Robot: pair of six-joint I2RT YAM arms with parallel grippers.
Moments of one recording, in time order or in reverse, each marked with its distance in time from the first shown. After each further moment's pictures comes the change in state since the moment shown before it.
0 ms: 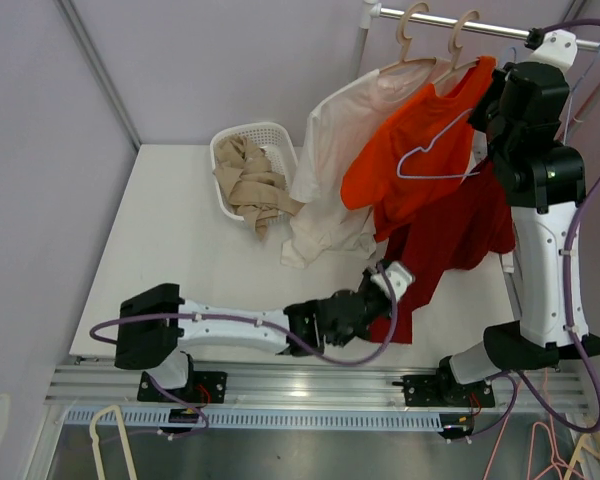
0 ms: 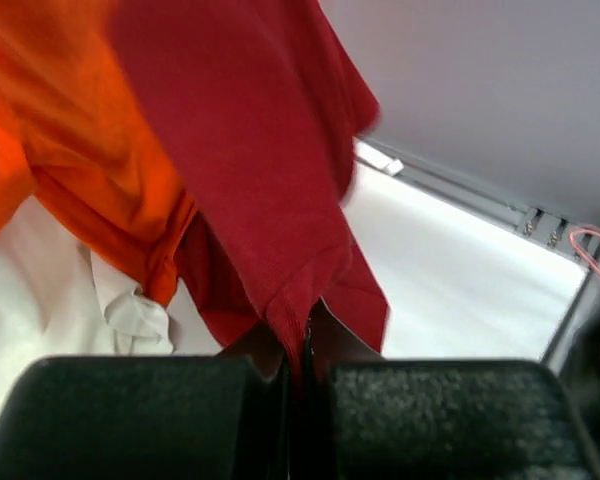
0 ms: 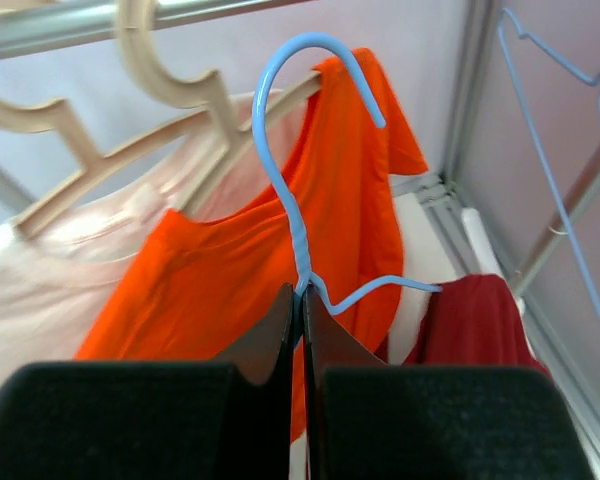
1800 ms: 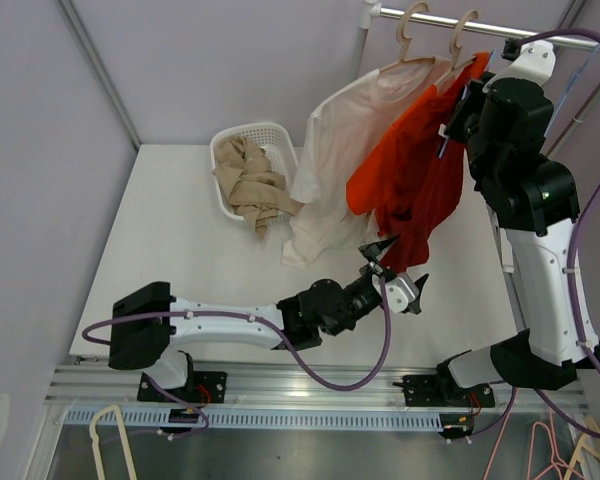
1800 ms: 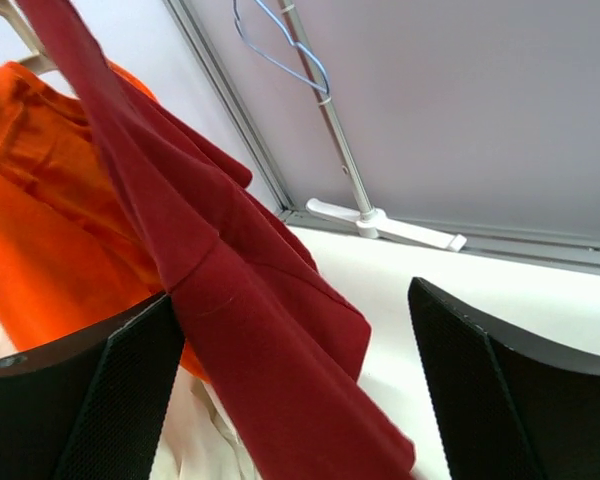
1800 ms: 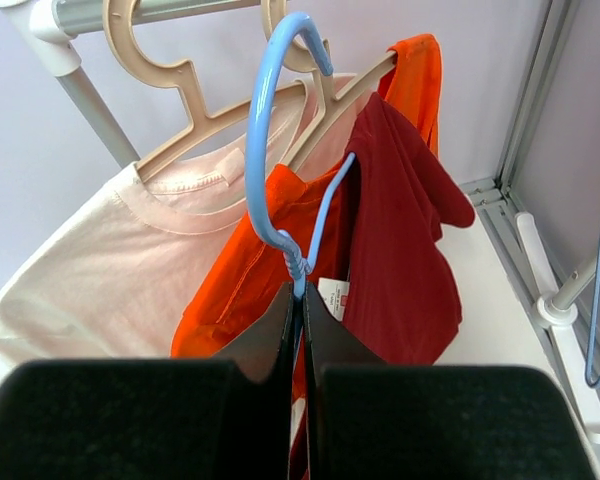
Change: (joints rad) left arm 0.087 -0.027 0.035 0.166 0.231 0.406; right arm 0.212 -0.081 -0.057 0.028 0.085 0.018
